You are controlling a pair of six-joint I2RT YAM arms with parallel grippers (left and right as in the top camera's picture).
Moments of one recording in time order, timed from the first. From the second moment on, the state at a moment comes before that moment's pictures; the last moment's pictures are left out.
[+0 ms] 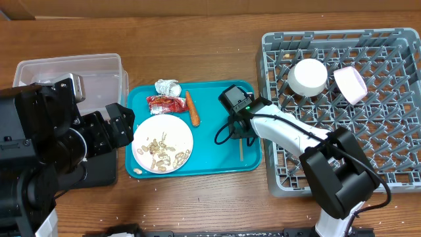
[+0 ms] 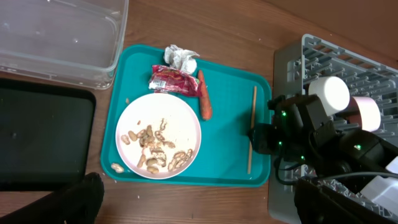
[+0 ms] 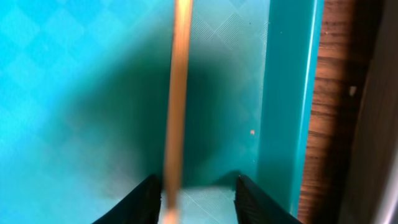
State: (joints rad) left arm 0.10 1.15 1.82 -1.55 0.27 -0.28; right arm 0.61 1.93 1.21 -0.68 0.17 0.52
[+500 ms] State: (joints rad) left arm 0.10 1.15 1.82 -1.55 0.27 -0.28; right arm 0.61 1.87 1.37 -0.92 0.14 0.50
